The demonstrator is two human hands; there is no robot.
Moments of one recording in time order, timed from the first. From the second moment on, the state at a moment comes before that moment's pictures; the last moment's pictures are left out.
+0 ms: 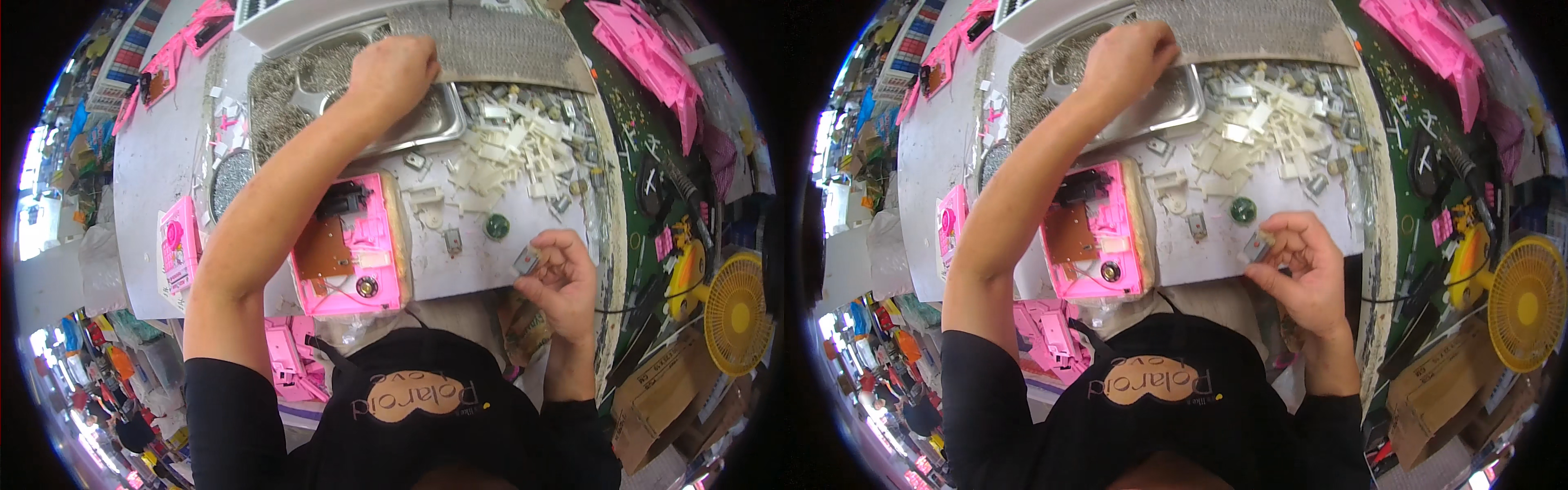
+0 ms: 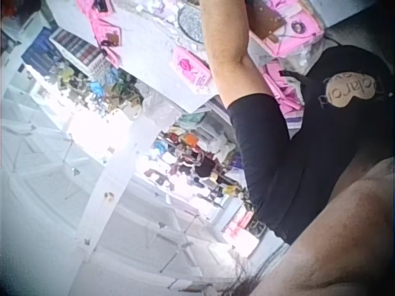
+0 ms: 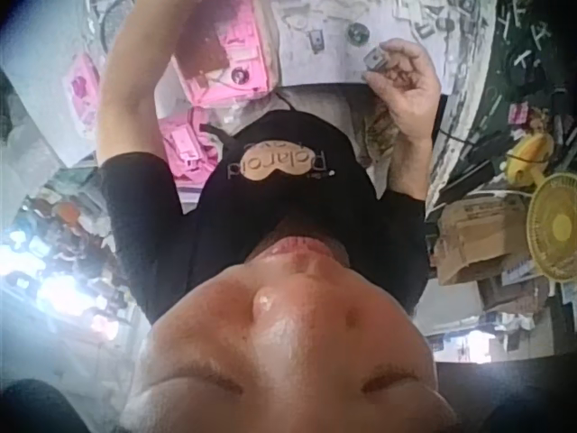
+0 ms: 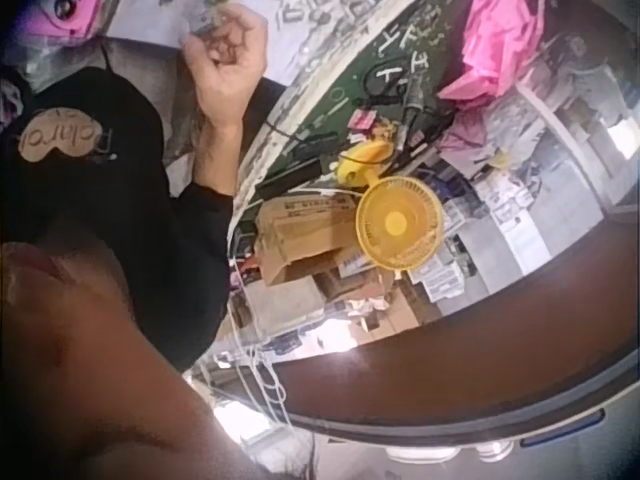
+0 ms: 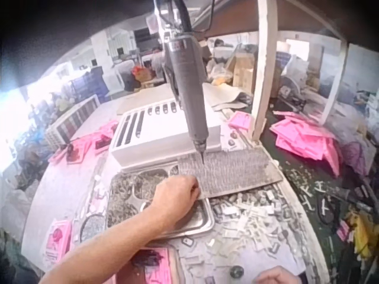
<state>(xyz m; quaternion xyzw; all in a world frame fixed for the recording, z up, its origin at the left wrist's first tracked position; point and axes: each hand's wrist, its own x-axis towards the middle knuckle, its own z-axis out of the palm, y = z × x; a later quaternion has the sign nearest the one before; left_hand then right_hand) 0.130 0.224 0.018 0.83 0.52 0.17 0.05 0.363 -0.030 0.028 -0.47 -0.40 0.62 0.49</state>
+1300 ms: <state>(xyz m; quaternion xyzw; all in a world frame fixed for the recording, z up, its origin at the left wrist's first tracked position) 0.047 -0.057 0.030 0.54 0.48 0.41 0.56 0.258 -0.010 0.034 -0.38 -0.38 0.80 0.28</state>
